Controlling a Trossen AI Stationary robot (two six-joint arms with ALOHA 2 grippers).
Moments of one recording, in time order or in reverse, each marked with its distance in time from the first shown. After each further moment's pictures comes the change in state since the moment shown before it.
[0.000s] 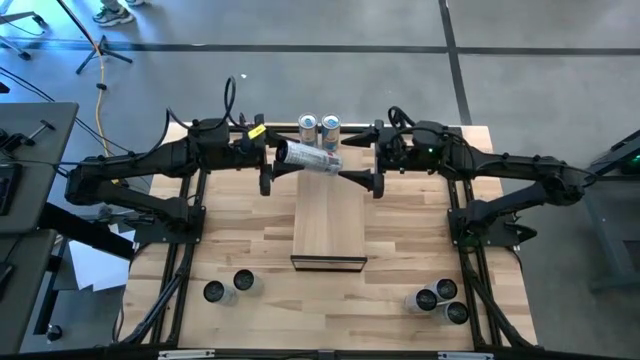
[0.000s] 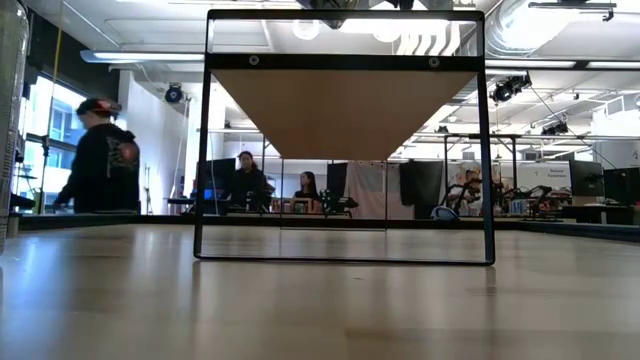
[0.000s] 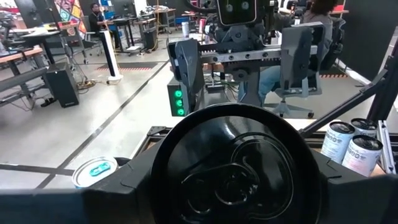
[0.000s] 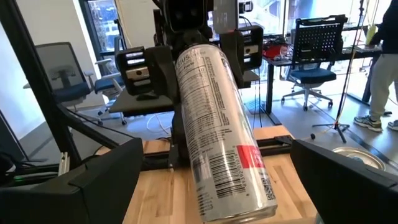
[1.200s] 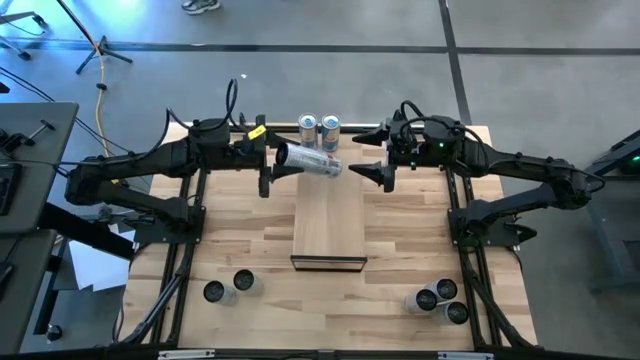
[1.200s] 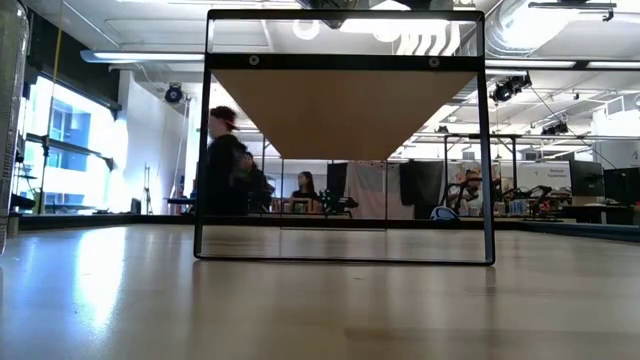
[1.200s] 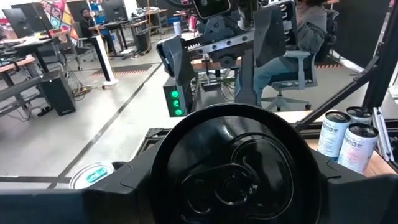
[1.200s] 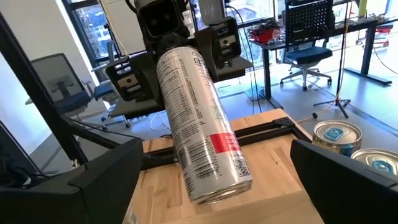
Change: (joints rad) left arm -0.001 0.000 0.000 -0.009 0.029 0.060; right arm -0.045 -0.076 0.000 -0.113 -0.014 0.116
